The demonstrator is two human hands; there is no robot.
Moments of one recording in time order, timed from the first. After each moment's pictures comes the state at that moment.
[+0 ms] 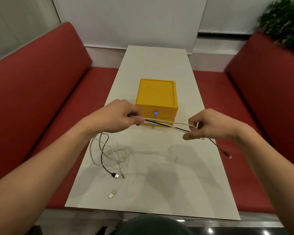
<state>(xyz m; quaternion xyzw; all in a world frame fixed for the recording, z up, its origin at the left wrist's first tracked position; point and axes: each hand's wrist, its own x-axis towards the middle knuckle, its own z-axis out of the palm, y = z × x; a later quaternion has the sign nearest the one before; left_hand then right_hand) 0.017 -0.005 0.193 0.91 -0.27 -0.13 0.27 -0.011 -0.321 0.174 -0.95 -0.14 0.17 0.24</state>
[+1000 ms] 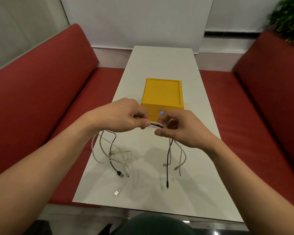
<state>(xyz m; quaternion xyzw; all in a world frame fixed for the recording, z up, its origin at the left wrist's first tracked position) 0.010 -0.003 0.211 0.91 -0.31 -0.16 0.24 -0.028 -0.234 0.156 -0.88 -0.19 0.02 0.45</state>
